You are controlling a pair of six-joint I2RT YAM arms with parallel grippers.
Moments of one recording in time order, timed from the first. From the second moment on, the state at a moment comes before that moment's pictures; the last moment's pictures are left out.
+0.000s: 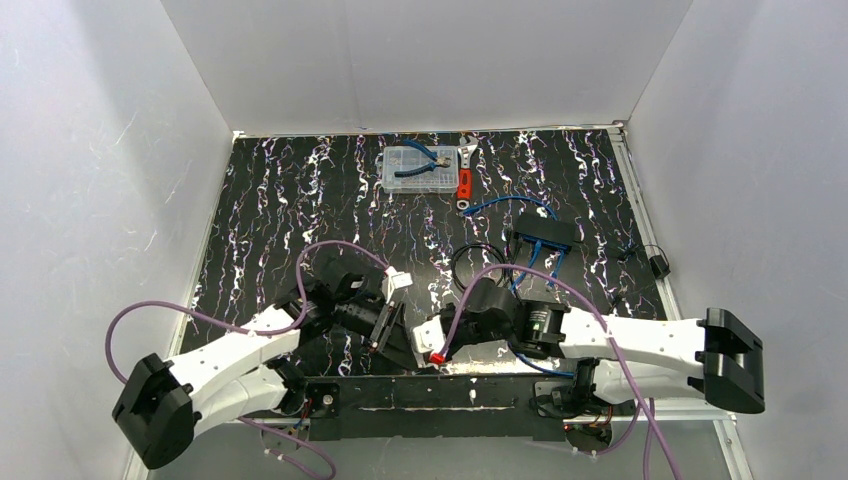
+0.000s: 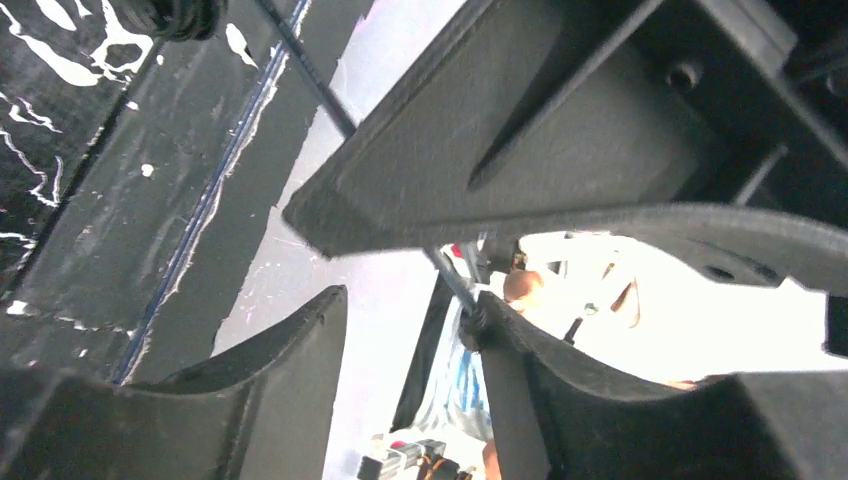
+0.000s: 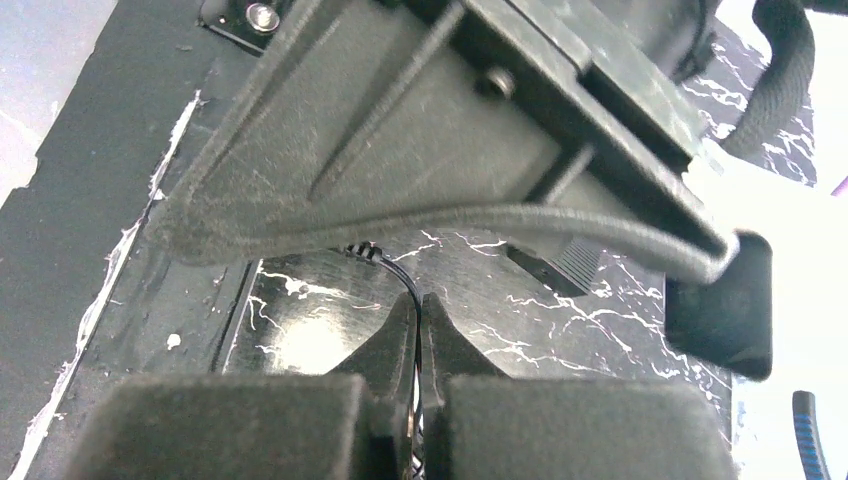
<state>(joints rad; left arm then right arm) -0.76 0.99 0.50 -0.28 1.05 -0.76 1.27 1.13 0.66 0.03 -0.33 -0.67</state>
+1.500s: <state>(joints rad) -0.76 0.59 0.56 -0.51 0.49 -0.74 1.30 1.24 0.82 -0.20 0.01 -0.13</state>
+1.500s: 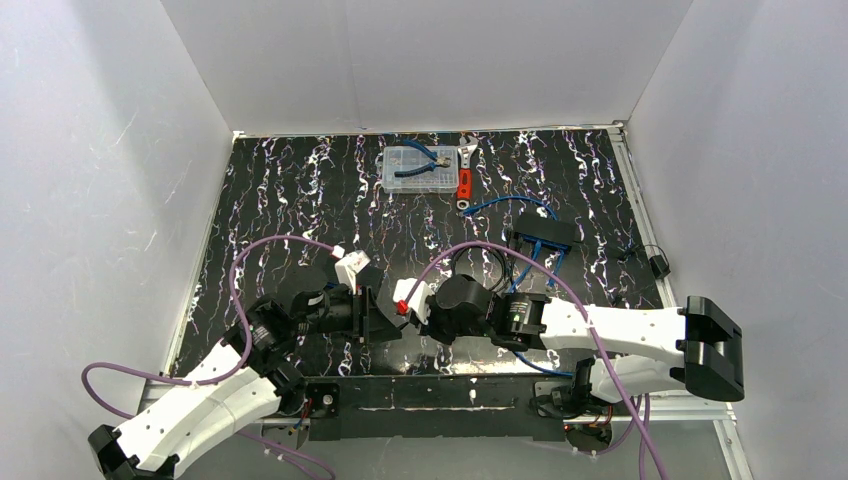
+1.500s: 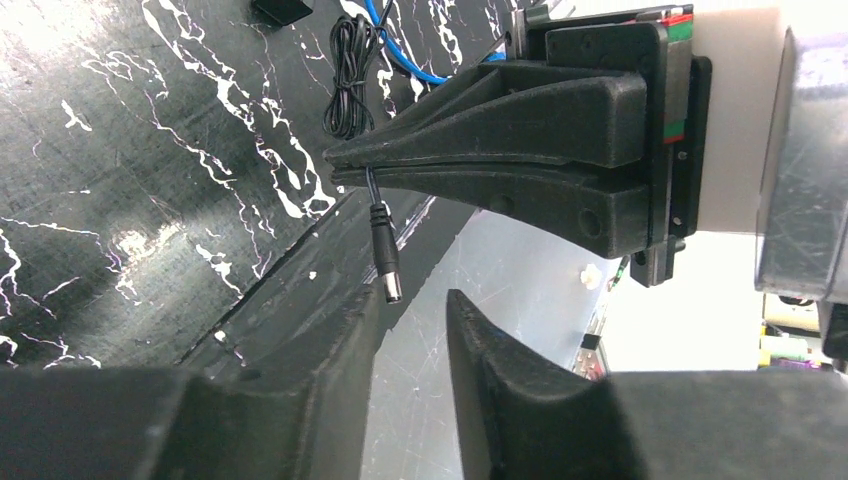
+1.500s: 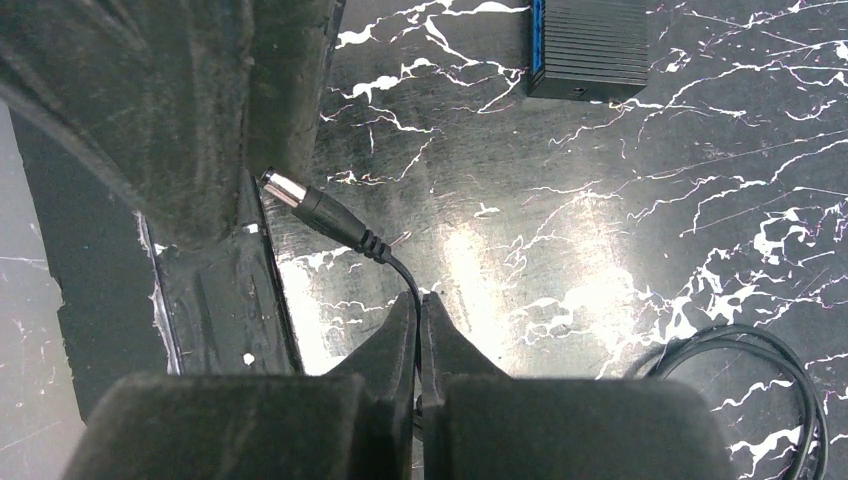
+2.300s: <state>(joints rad) -0.76 0.60 0.55 -0.52 0.48 -0.73 1.31 1.24 0.84 -0.21 0.00 -0.13</state>
